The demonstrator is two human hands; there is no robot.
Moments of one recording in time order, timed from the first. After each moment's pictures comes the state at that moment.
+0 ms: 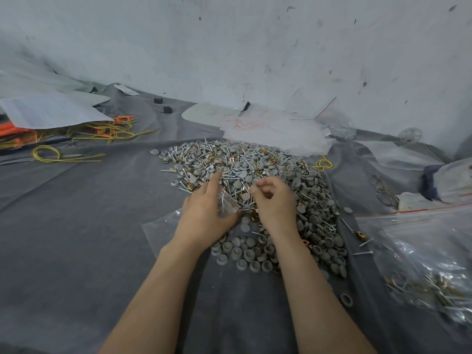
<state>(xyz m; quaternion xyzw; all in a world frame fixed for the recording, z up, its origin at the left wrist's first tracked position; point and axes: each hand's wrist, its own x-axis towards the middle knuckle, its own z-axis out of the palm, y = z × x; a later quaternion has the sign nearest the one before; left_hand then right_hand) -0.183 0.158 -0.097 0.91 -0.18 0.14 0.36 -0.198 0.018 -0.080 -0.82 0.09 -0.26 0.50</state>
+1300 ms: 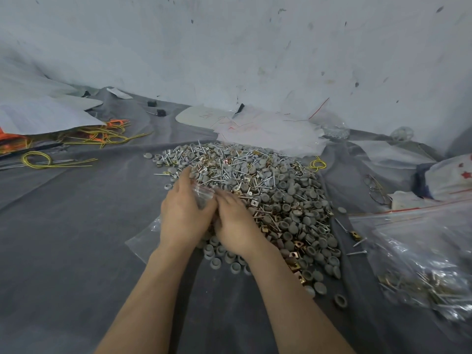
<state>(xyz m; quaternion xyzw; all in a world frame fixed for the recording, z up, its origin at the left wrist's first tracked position) -0.177 0.164 -0.095 0.88 -0.08 0.23 0.41 -0.202 0.051 -0.091 -0.97 -0.11 -0.06 0.21</state>
